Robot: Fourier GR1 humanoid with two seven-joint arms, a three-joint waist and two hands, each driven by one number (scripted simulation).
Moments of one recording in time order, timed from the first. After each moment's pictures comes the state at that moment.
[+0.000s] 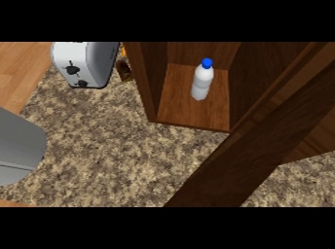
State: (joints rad) left arm 0.61 1.02 0.05 -1.82 1.04 -0.32 -0.69; right arm -0.31 -0.15 0.61 -2.16 -0.59 0.38 0.66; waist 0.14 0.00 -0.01
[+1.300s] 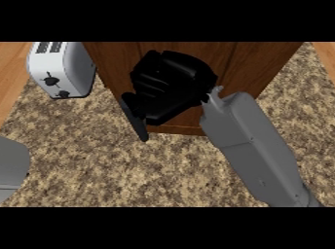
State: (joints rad) left arm 0.83 0.87 0.29 -1.80 1.00 -0.51 -0.64; right arm -0.89 -0.03 0.27 -1.29 -0.81 0.26 0.53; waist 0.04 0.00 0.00
